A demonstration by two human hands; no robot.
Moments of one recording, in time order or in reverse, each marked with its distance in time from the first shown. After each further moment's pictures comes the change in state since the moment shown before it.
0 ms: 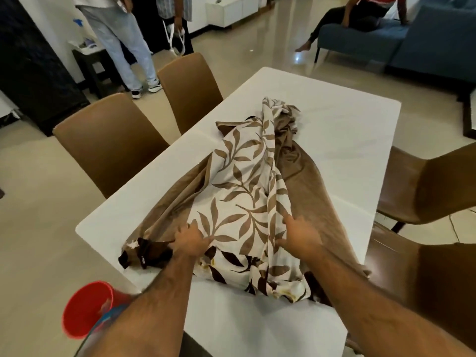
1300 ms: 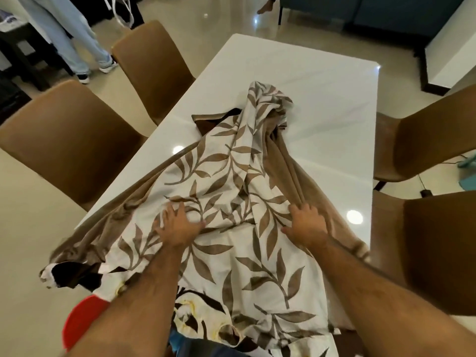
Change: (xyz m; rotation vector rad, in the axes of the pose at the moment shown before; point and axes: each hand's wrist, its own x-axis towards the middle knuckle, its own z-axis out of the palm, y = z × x) left_hand 0.062 -0.037 -0.033 -0.044 -0.004 0.088; right_hand 0.019 -0.016 0.042 -0.114 -0.034 0.265
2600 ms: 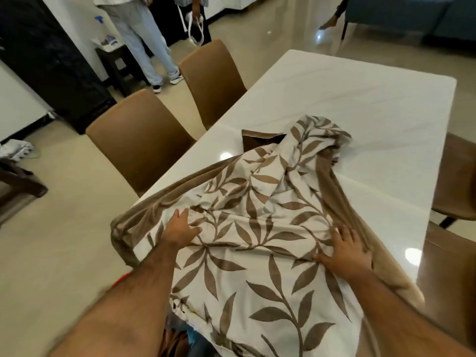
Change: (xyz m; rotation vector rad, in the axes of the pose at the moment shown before) left_hand -0.020 -0.063 -0.033 -0.055 0.000 -0.111; right_hand 0.004 0.043 0.028 0.054 -0.057 -0.059
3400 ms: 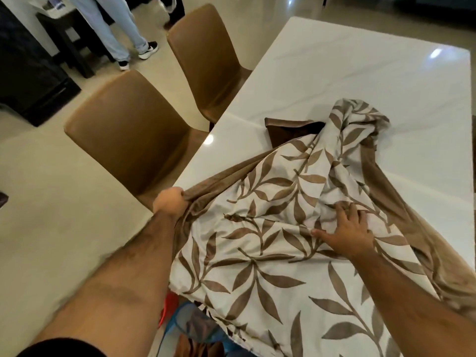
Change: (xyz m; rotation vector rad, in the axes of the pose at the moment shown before) left_hand 0.135 -0.062 -0.099 0.125 0.138 0.122; right_hand 0.030 -0.150 0.008 0.060 0.023 0.205
